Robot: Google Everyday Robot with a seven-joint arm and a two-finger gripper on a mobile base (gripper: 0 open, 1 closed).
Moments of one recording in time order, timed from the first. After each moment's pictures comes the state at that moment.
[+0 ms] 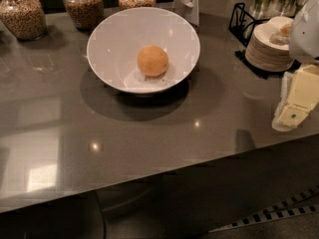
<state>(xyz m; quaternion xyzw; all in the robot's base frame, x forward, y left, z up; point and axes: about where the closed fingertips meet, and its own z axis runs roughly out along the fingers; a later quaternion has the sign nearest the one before) 0.438 -0.217 0.976 -0.60 0.78 -0.03 0.16</state>
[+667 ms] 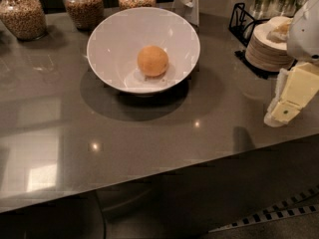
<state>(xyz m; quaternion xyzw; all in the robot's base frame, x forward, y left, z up) 0.448 -0.210 0.977 -0.59 0.78 -0.02 0.20</state>
